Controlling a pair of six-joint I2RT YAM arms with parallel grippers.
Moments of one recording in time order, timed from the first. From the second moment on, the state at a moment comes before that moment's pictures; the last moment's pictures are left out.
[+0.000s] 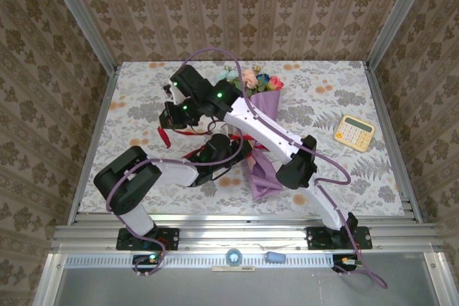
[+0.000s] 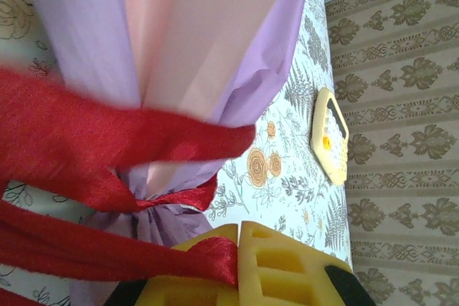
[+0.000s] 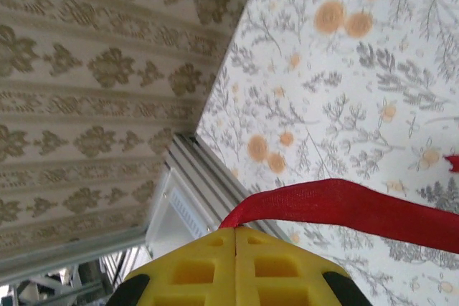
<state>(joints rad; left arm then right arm) -0.92 1.67 0.65 0.62 0.04 -1.15 0.91 2.35 2.64 -1.04 -0.45 0.74</state>
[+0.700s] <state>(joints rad) -0.98 1.69 0.73 0.43 -0.10 -0.98 0.92 2.38 2.57 -1.13 -0.56 0.62</state>
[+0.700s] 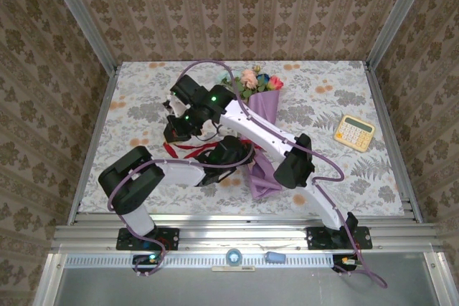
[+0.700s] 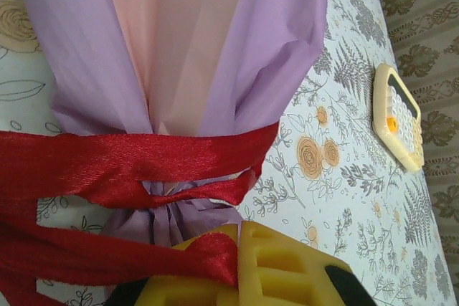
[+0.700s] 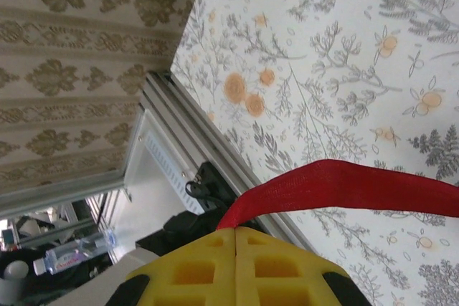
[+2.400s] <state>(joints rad) -0.47 1.59 0.89 0.11 0.52 -1.55 1.05 1.76 1.30 -0.53 0.28 0.89</state>
